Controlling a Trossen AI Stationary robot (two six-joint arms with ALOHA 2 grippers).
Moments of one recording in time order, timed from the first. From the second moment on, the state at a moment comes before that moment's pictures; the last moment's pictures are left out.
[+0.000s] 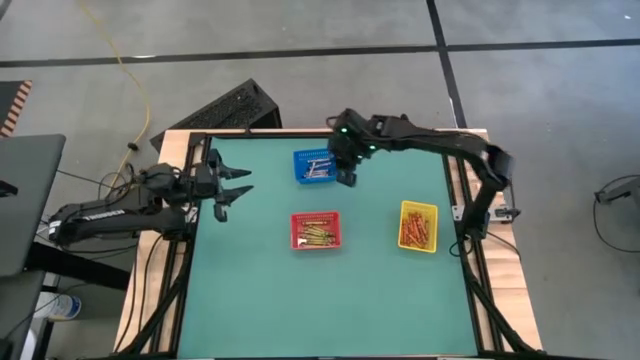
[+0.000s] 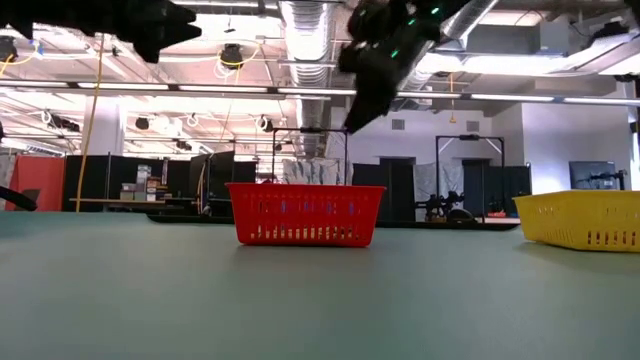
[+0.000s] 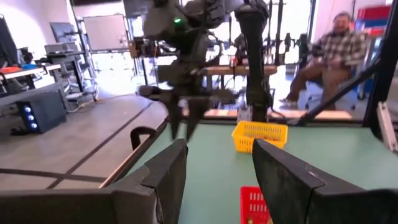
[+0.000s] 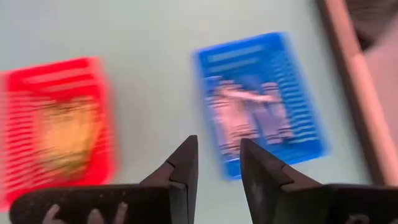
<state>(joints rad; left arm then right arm) 0.25 0.43 0.43 0.09 0.01 0.07 -0.40 1.78 1.57 -0.73 -0.13 -0.21</state>
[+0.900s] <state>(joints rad) 0.25 0.03 0.06 0.25 -0.10 -0.11 -0.15 0.84 0.32 0.38 -0.01 0.05</state>
